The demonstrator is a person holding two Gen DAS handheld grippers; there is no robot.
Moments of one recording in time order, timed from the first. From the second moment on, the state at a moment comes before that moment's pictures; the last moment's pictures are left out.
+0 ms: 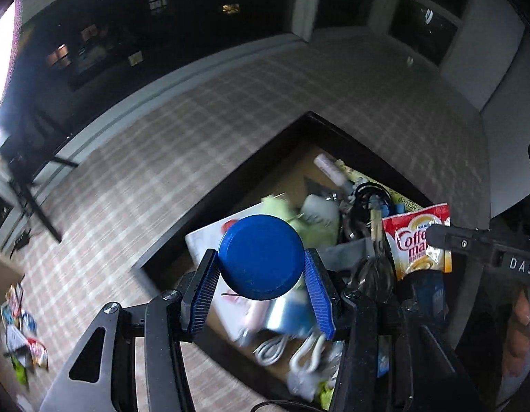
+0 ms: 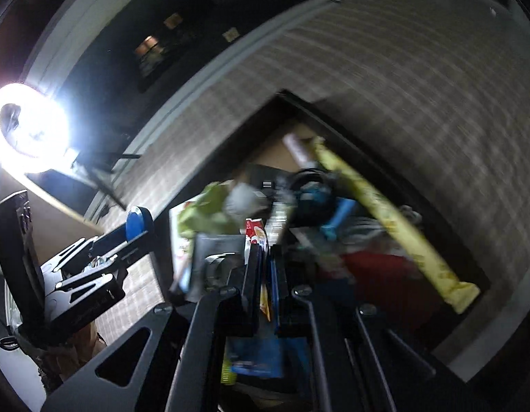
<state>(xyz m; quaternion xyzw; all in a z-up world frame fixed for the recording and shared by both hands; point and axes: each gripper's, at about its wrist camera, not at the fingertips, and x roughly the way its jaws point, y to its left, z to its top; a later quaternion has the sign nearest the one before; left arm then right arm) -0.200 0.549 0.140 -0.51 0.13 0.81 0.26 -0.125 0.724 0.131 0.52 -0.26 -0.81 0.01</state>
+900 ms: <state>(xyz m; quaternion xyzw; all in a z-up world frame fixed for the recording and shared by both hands) -0.209 0.556 0.145 -0.53 0.14 0.80 0.27 -0.142 0.713 0.139 0.53 -0.22 -0.82 0.00</state>
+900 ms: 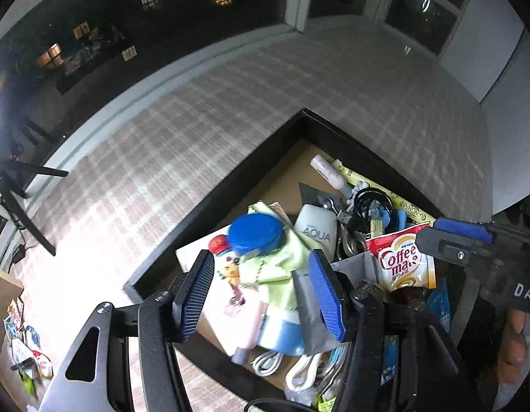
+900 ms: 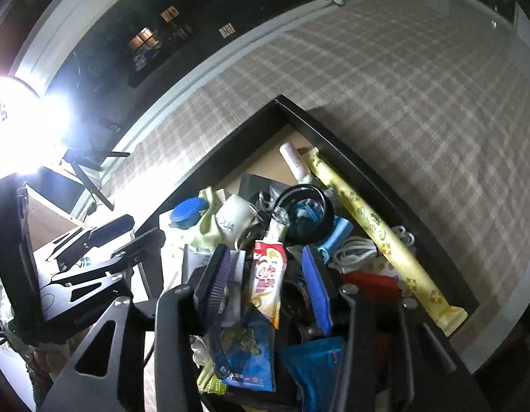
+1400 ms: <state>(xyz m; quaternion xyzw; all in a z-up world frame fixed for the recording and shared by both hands) -0.218 0.417 0.152 -0.52 0.09 0.84 0.15 -0.182 0.598 0.169 0.53 -0.12 -0.84 0.09</state>
